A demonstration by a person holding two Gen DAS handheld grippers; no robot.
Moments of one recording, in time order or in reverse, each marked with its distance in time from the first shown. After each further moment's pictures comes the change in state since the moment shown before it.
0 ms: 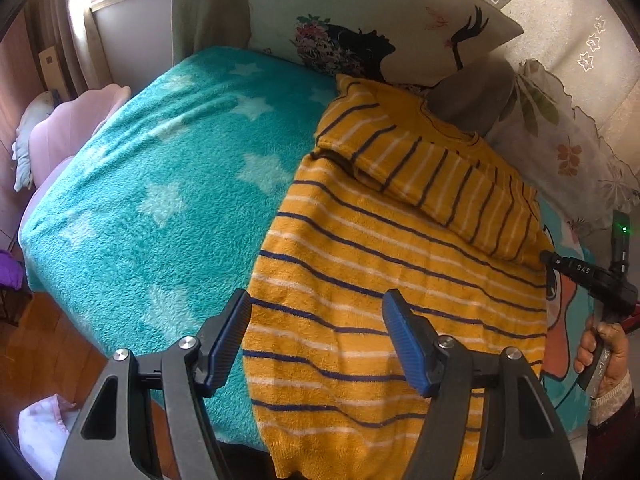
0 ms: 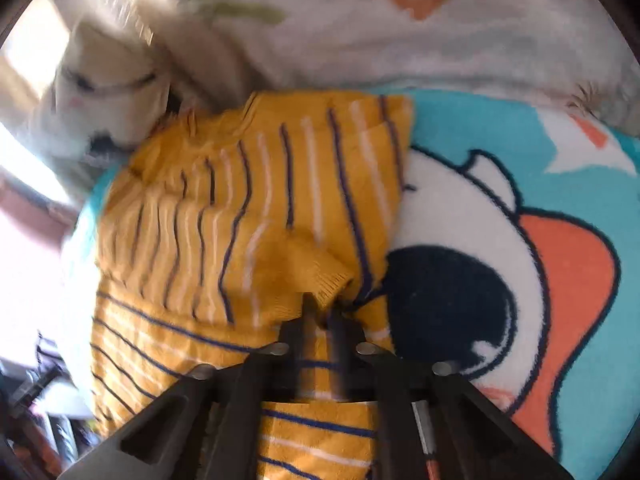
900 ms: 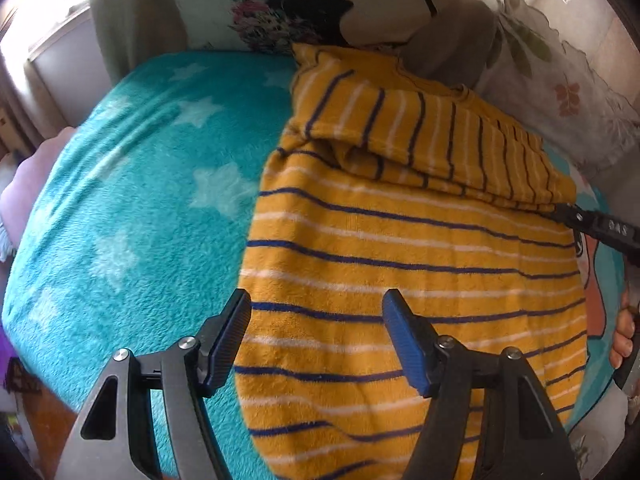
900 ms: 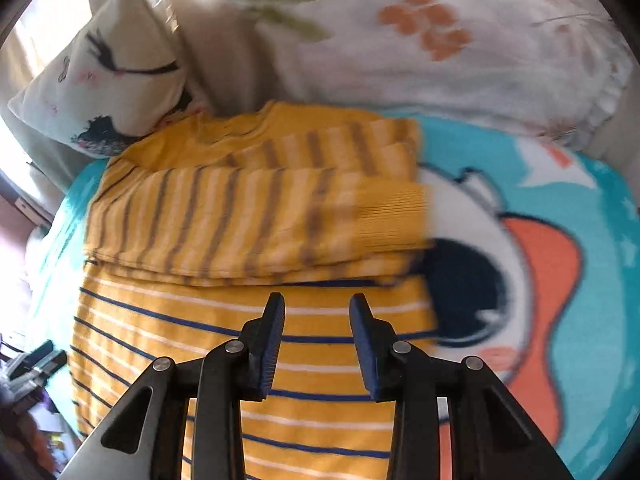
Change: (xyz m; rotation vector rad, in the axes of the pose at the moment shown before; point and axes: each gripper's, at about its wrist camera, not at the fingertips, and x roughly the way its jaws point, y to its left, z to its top) left arm 0.067 -0.007 0.022 0.231 0.075 -0.032; right arm -0.002 0.054 -0.005 0.060 -0.026 -0.101
